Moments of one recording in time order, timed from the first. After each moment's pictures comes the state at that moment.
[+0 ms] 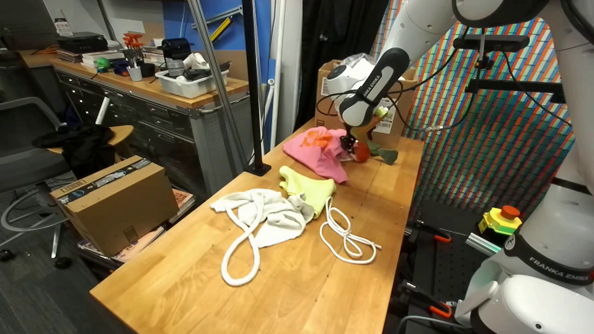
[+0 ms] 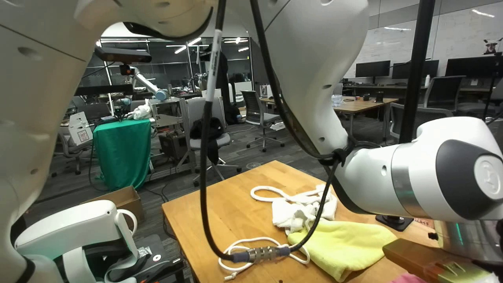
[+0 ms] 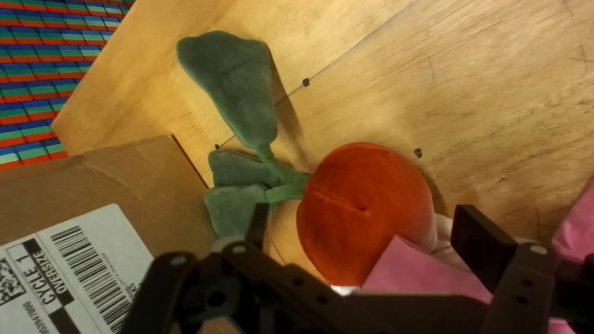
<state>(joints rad) -0.15 0.59 -0.37 -1.94 -0.49 2.40 0.46</state>
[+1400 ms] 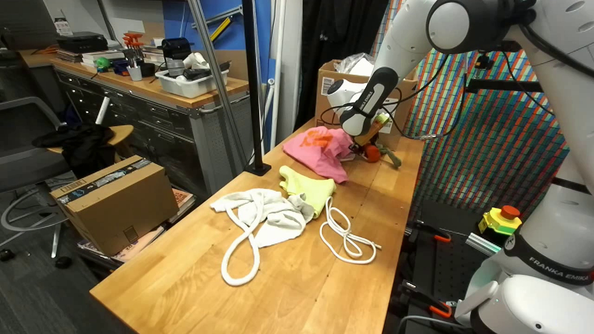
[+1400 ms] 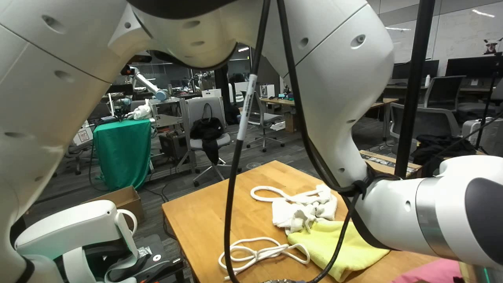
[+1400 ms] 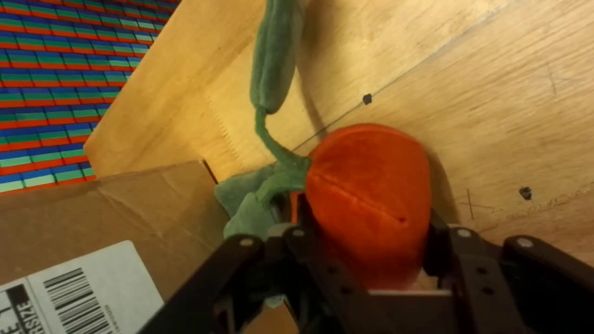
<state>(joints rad) -0.16 0.73 -0.42 -1.84 -0.49 2.34 0.45</state>
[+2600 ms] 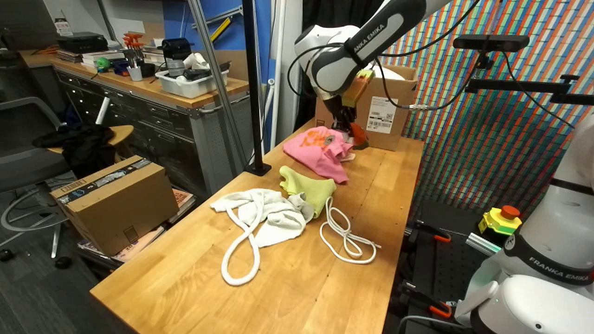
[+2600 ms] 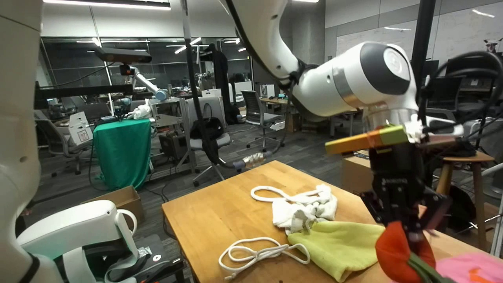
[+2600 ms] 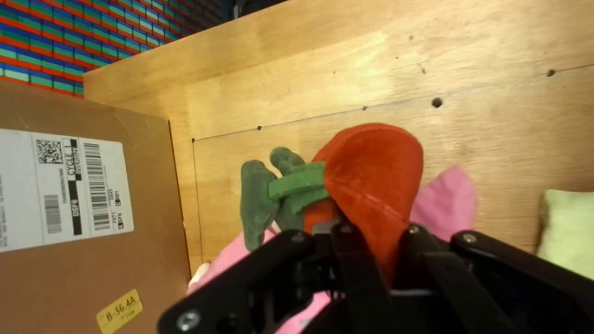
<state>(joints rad) -0.05 0.33 -0.19 -1.92 -0.47 1.92 0.13</state>
